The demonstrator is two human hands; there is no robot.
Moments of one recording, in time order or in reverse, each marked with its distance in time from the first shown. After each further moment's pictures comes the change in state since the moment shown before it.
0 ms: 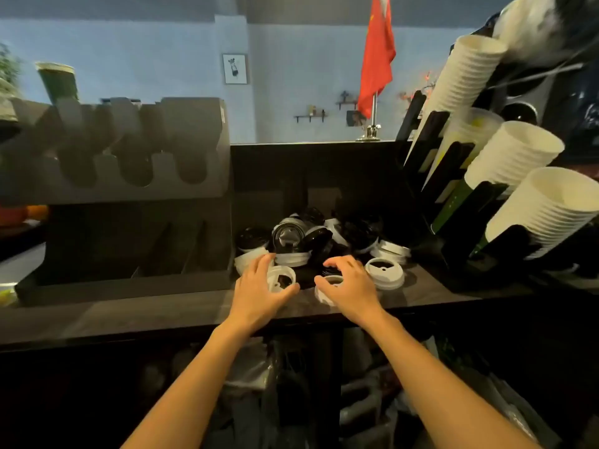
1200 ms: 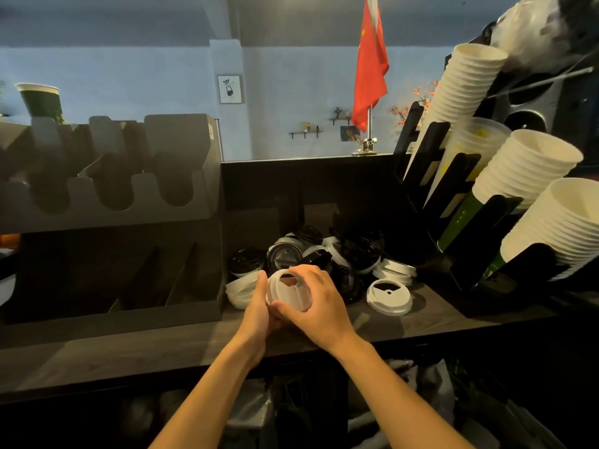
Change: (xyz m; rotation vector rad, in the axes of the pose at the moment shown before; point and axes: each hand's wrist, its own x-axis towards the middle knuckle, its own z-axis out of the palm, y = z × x) left_hand 0.016 0.027 0.008 -1.030 -0.148 -0.460; right_hand 0.021 -0.029 0.039 0.156 0.102 -0.298
